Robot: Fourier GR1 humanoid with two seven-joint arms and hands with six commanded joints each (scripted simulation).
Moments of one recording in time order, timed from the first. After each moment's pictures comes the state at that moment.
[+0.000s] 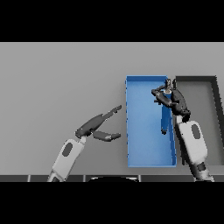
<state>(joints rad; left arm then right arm) -0.23 0.03 -0.35 -1.52 -0.16 -0.41 0.04 -0.40 -0.41 0.14 -1.43 -0.35 -0.12 0.61</state>
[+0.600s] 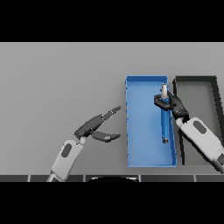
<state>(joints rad) -0.22 0.03 -0.35 -1.54 -0.15 -0.41 0.04 -0.58 -0.82 0.71 -1.41 -0.76 -0.38 0.61</state>
